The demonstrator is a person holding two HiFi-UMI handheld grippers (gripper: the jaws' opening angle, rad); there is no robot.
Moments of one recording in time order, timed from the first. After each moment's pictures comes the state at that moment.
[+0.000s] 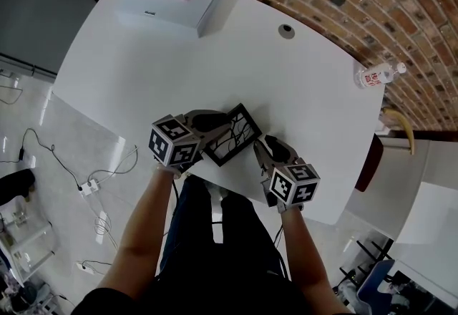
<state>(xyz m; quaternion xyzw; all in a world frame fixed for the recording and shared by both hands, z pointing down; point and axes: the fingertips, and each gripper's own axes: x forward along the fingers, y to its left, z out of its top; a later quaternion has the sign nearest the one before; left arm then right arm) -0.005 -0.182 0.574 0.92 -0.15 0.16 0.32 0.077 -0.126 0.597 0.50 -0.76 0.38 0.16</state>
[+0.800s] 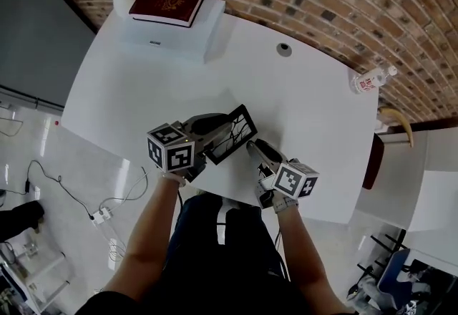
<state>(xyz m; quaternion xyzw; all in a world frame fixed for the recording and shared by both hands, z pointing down) -0.043 -0.239 0.515 0.92 -0.14 0.05 0.35 0.013 -0.173 0.569 0.50 -0.72 0.49 -0.04</state>
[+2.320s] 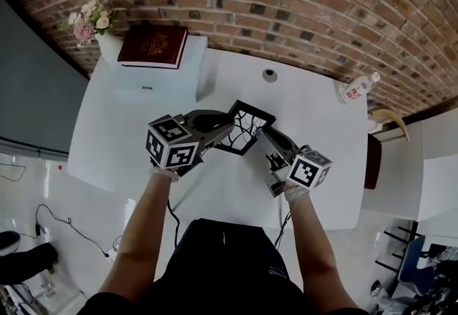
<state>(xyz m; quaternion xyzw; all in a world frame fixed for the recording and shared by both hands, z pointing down) -0.008 -0.310 0.447 0.97 -0.03 0.14 0.21 0.054 -0.276 0.473 0.50 -0.77 0.37 -0.13</state>
